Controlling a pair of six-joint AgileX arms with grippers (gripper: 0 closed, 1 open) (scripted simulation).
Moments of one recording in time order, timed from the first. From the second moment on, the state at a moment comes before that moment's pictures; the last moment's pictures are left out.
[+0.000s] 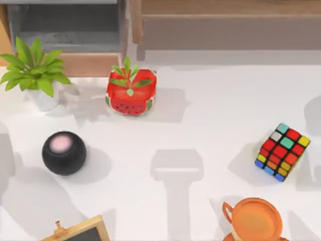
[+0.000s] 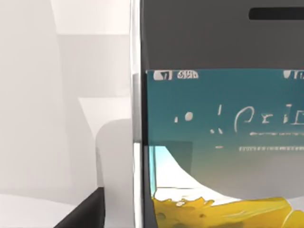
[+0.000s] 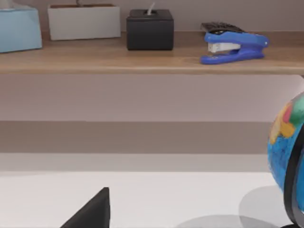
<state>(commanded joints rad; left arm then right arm) 0.45 1.99 1.18 -0.73 0.00 0.58 0.00 0.00 0.00 0.00 0.00 0.00</state>
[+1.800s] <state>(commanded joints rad) 0.45 1.93 1.22 -0.83 0.02 0.57 0.00 0.00 0.00 0.00 0.00 0.00</state>
